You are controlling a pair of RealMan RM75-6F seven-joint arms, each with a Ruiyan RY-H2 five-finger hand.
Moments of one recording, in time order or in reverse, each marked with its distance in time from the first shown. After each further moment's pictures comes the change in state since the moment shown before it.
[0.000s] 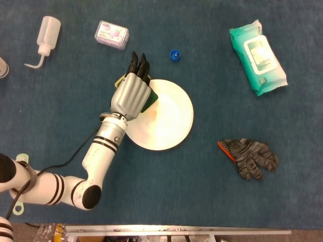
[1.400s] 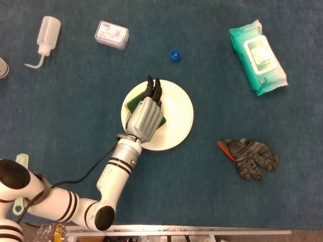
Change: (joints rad) left arm 0.037 -0.126 -0.002 -0.075 -0.031 0.047 0.279; right arm -0.006 -0.008 0.001 0.039 0.008 0.000 0.036
